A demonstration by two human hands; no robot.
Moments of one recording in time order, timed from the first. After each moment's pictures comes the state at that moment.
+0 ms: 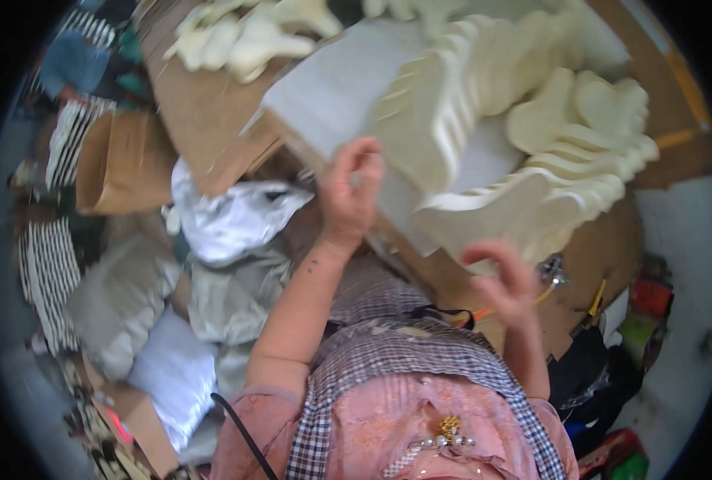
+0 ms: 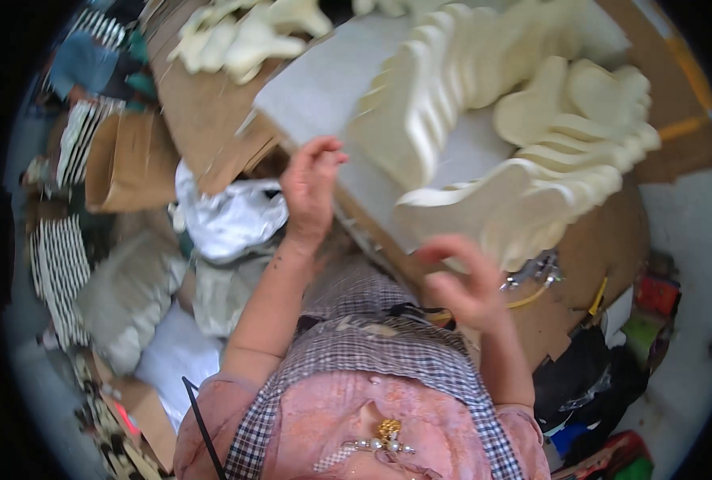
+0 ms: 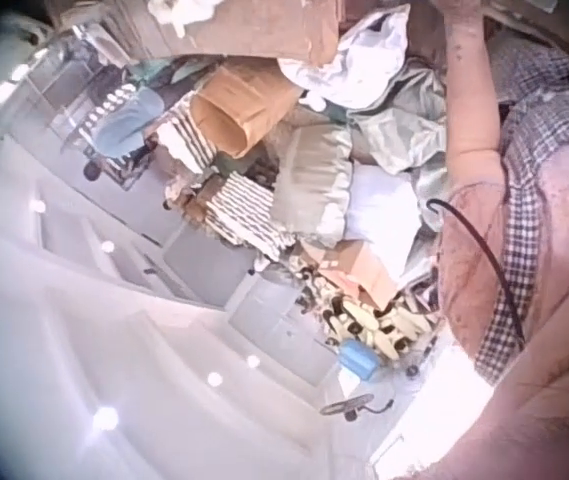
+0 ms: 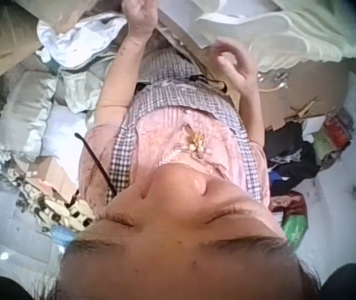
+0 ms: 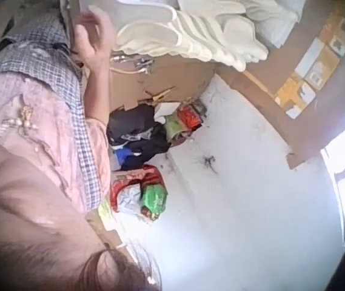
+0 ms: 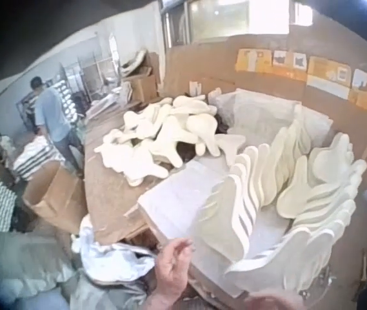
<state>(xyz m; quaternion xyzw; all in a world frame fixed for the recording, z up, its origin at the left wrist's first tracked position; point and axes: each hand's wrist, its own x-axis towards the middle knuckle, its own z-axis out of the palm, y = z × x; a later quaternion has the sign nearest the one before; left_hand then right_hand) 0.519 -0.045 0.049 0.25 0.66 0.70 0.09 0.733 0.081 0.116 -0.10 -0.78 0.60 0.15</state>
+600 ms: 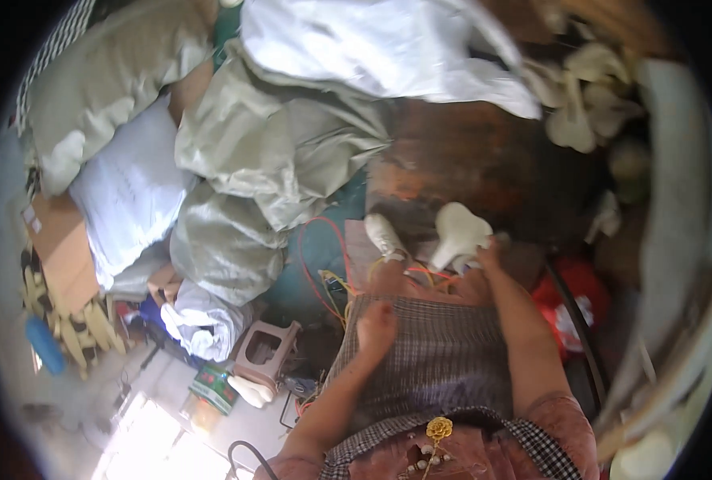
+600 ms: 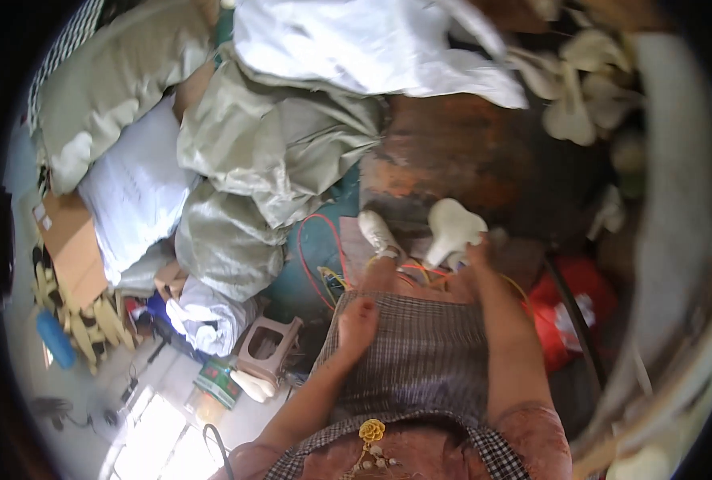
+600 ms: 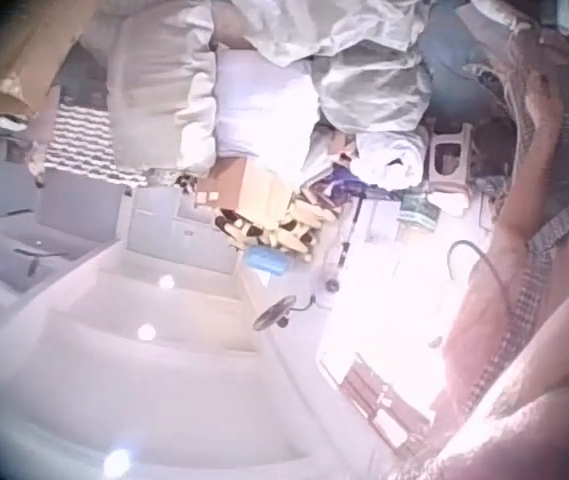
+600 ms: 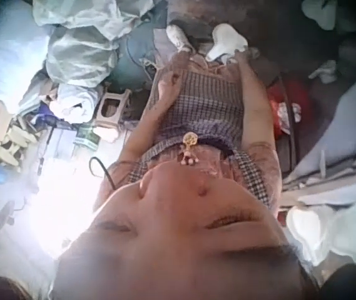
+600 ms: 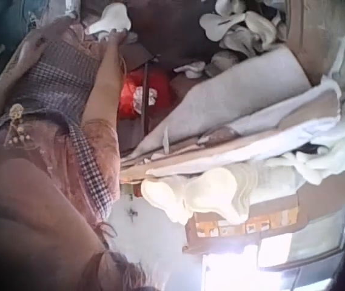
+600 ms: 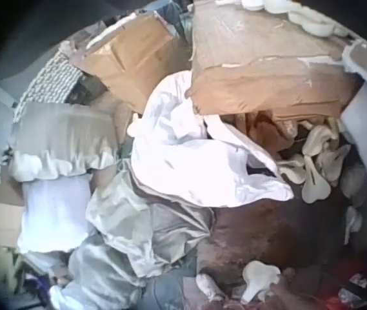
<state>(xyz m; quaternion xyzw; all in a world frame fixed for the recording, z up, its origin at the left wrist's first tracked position) 0.761 -0.418 -0.385 -0.29 0.83 0.42 0.25 0.731 -0.132 -0.670 -0.28 -0.88 0.25 -0.29</state>
